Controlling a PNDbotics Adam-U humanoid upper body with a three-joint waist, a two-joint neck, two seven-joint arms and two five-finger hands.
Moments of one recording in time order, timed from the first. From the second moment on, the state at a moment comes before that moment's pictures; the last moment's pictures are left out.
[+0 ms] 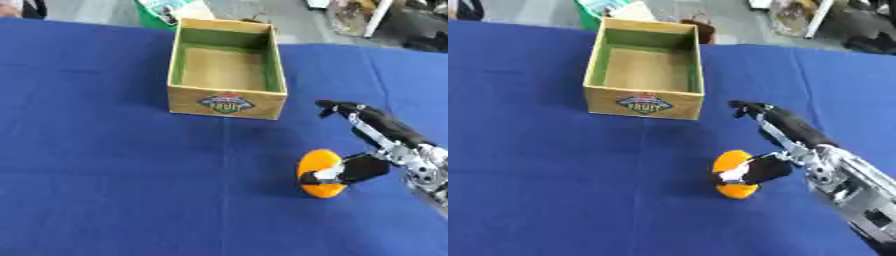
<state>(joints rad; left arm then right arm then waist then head) -0.20 0.18 0.45 -1.98 0.07 -0.16 0.09 -0.10 -0.85 0.26 -1.98 0.41 0.35 0.16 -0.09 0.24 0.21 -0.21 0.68</state>
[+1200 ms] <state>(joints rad) -0.21 0.18 0.45 -1.98 0.07 -0.16 0.09 -0.07 -0.85 0.18 -1.98 0.53 0.40 0.51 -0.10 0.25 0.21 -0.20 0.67</state>
